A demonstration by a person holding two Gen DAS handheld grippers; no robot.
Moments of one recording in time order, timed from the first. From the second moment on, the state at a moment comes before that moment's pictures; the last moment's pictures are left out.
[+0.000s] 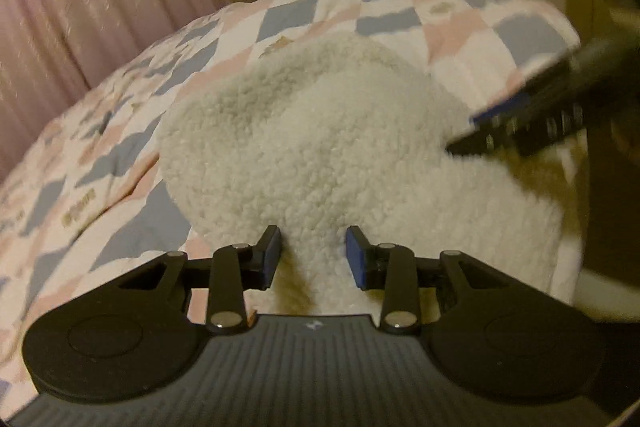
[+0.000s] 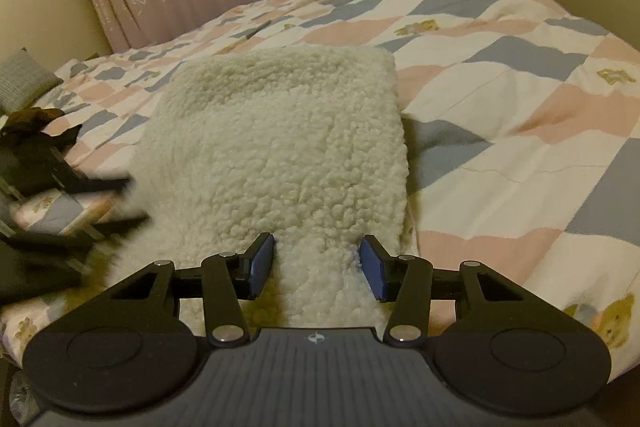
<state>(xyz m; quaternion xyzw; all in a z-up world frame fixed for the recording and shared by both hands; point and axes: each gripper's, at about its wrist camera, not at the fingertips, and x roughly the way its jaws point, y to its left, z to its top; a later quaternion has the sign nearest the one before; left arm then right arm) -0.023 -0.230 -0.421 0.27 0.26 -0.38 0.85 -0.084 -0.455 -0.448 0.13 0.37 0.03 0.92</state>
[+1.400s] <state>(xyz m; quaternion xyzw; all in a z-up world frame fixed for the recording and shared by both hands) -0.022 -0.236 -0.374 0.21 0.32 -0.28 0.88 -0.118 -0.449 -0.407 0.13 0.33 0.01 0.94</state>
